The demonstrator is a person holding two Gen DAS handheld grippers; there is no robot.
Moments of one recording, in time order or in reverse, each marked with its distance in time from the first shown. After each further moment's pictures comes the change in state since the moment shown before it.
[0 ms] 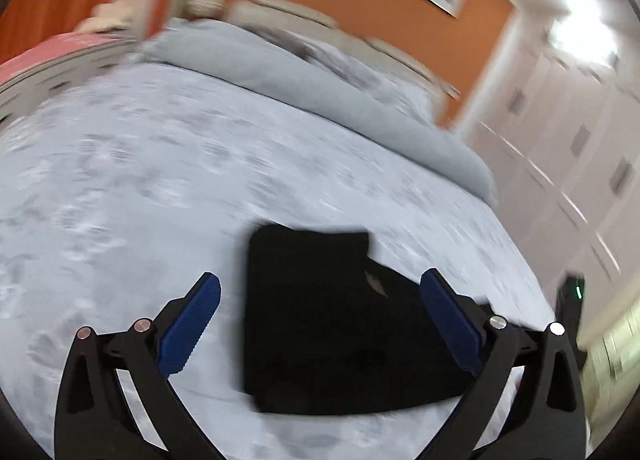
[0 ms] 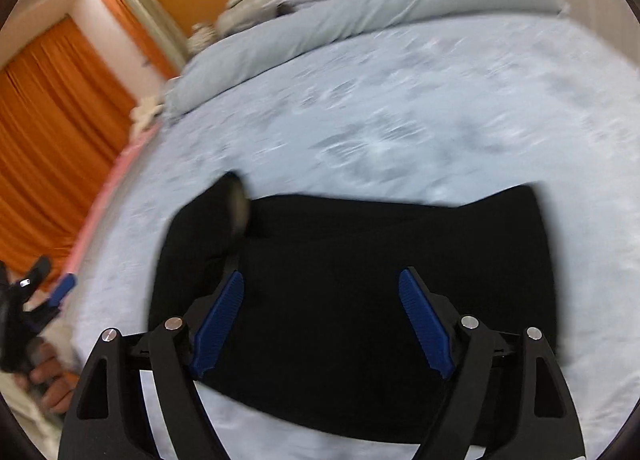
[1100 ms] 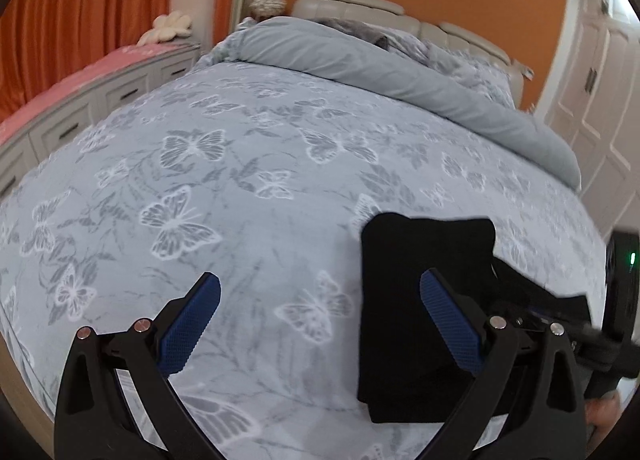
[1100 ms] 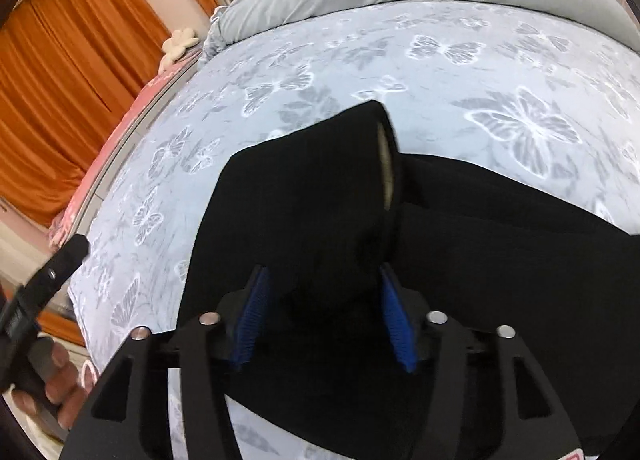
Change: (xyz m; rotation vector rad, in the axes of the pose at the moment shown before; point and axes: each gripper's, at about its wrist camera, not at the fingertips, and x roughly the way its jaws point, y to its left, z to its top) left arm 0.020 0.021 -0.009 0.094 0.056 0.293; right arm 0.091 0.116 -0.007 -0.235 0.112 -0.076
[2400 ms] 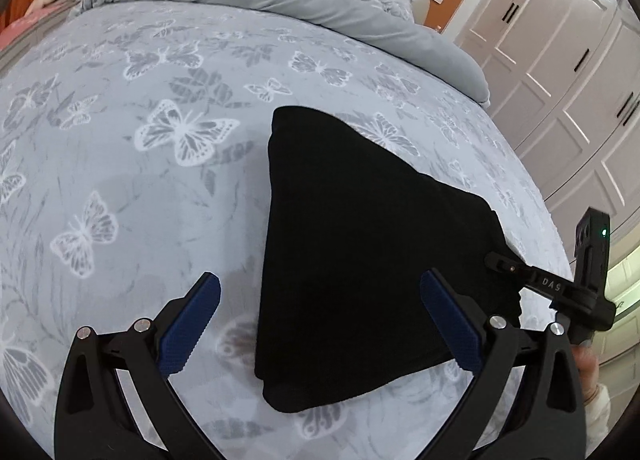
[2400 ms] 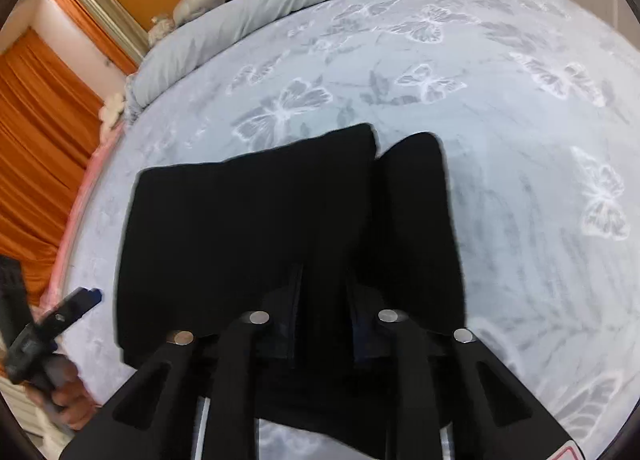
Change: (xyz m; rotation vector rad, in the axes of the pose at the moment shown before) left arm 0.037 -0.139 -0.045 0.104 0.271 -0.383; right arm -0.107 -0.209 -0.050 0.311 -0.095 -0.050
